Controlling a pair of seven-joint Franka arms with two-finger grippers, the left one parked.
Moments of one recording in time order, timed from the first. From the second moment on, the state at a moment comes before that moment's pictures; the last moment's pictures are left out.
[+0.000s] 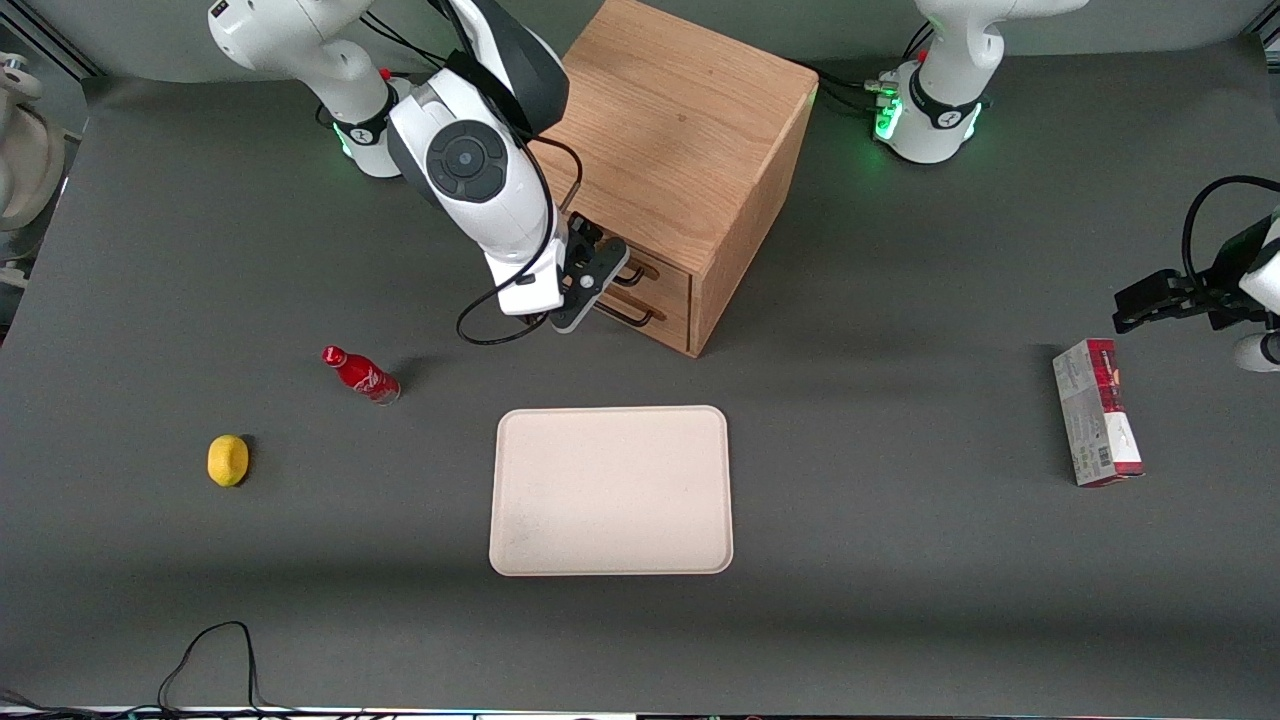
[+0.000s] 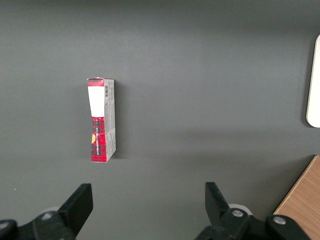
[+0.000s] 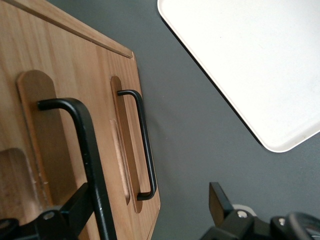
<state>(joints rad) 0.67 0.26 0.00 -1.75 0.16 1.94 -0.27</state>
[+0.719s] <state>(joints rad) 0.68 0.26 0.00 -1.81 0.16 1.98 -0.28</state>
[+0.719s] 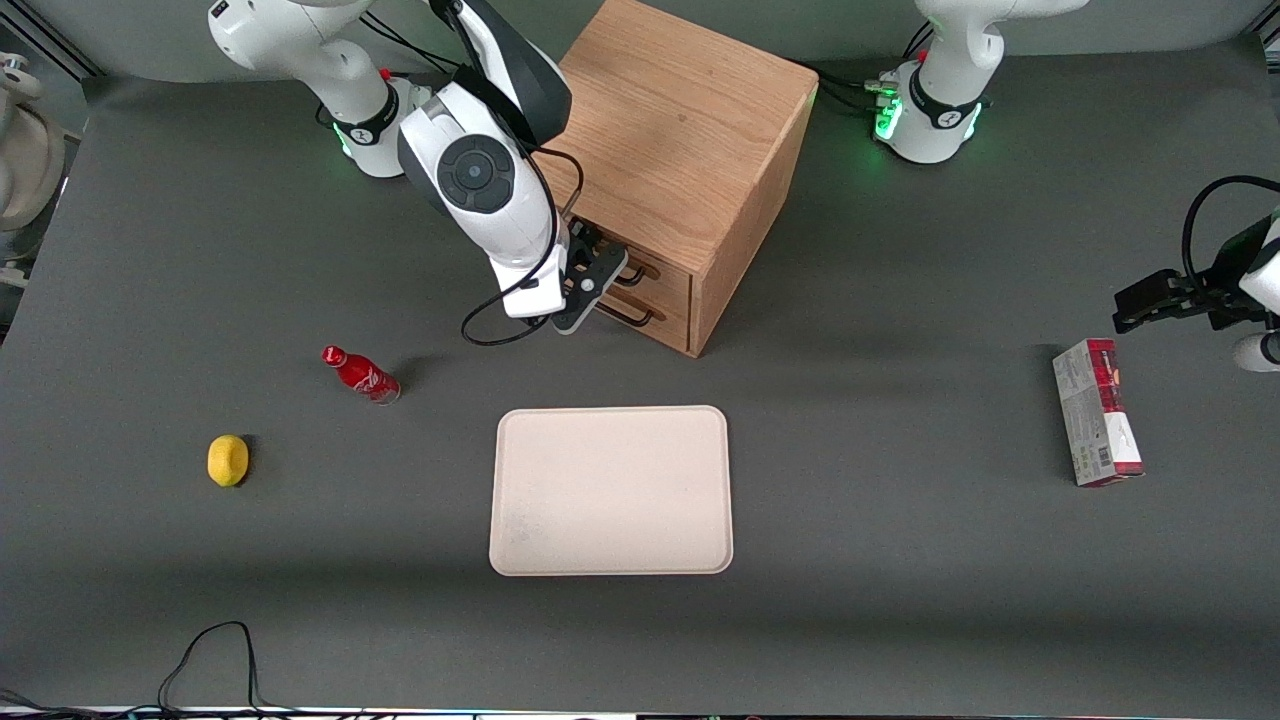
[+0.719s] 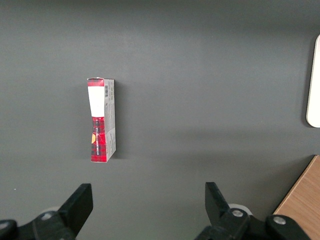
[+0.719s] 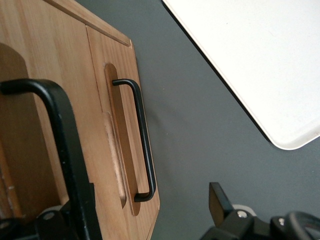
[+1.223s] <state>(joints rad) 0.61 0.28 -0.03 -1.75 0.16 1.98 -0.38</state>
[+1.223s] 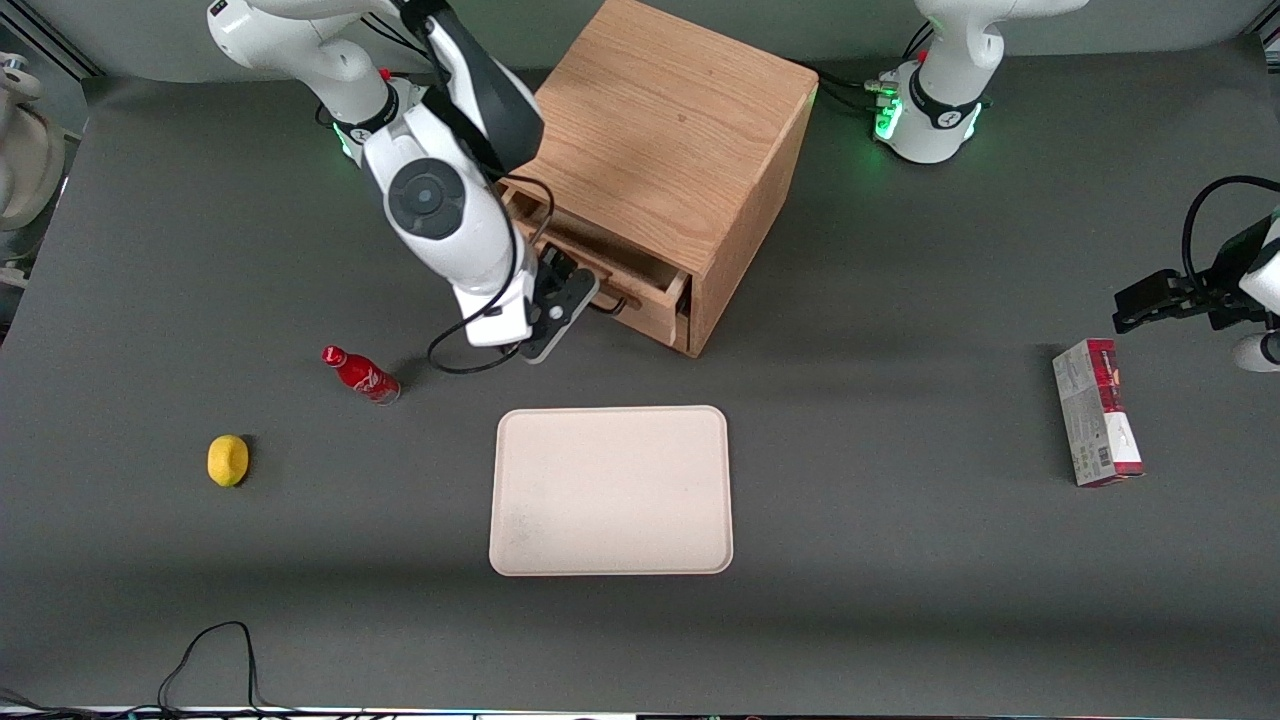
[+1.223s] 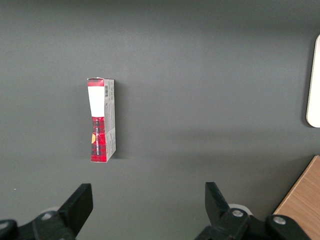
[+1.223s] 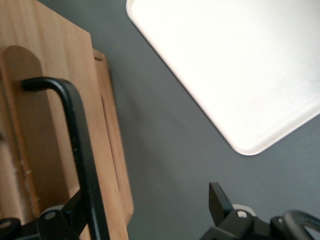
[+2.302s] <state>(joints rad) 0.49 0.46 -0.04 -1.50 0.16 1.90 -0.45</state>
